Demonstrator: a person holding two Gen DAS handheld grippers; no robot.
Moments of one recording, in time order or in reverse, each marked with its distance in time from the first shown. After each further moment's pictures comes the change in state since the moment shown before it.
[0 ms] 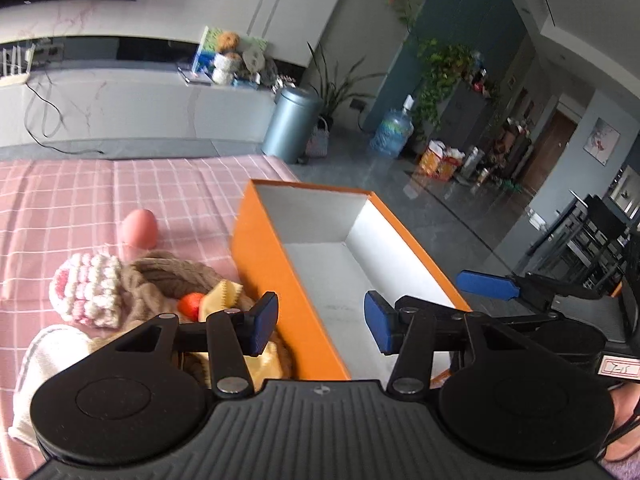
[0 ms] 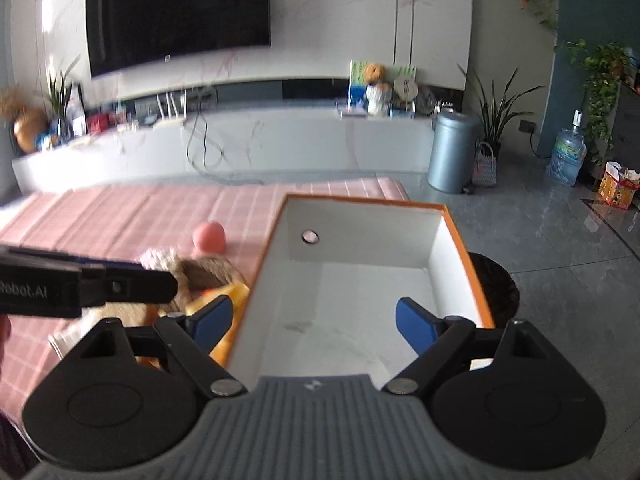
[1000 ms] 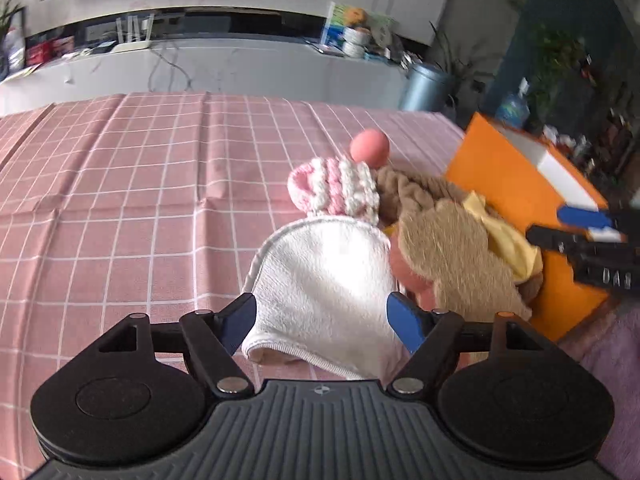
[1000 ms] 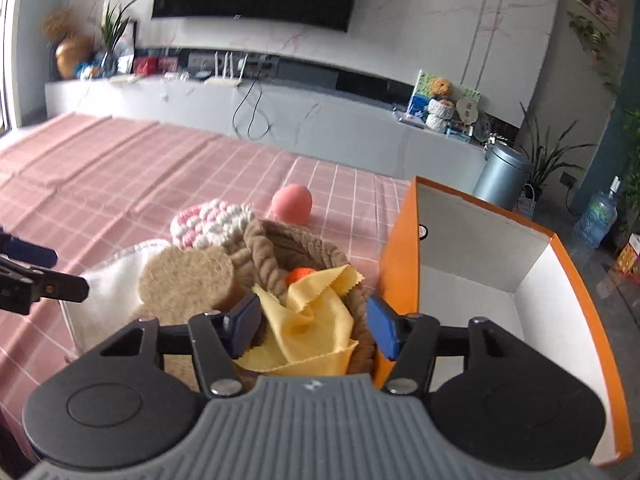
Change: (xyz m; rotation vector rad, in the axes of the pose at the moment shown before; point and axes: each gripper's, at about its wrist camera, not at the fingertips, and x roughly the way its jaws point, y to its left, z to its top) left arm -0.062 0.149 -0.085 -0.091 0.018 0.338; right arm 0.073 0.116 -0.034 -0.286 0.049 0.027
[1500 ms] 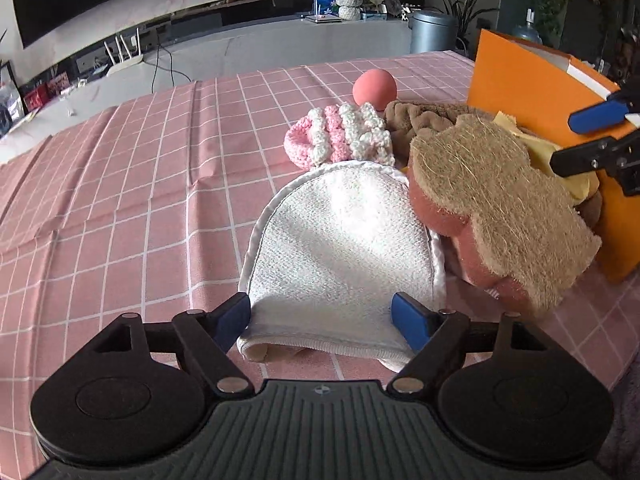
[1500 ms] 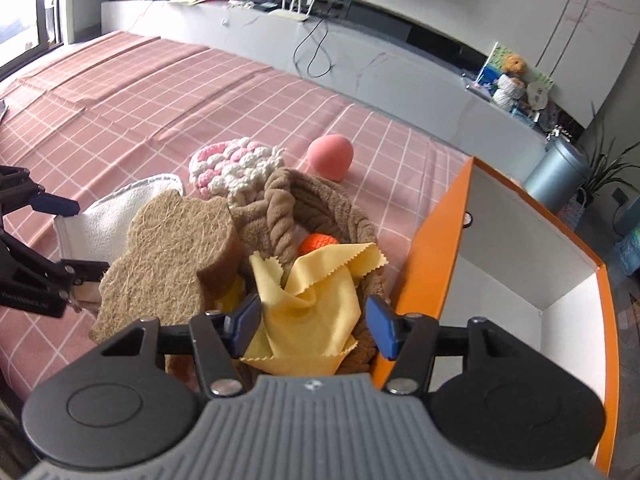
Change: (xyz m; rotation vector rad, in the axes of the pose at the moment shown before) left arm 0.044 -0.024 -0.020 0.195 0.100 0.138; right arm 0.041 -0.008 0.020 -0.183 0.189 0.142
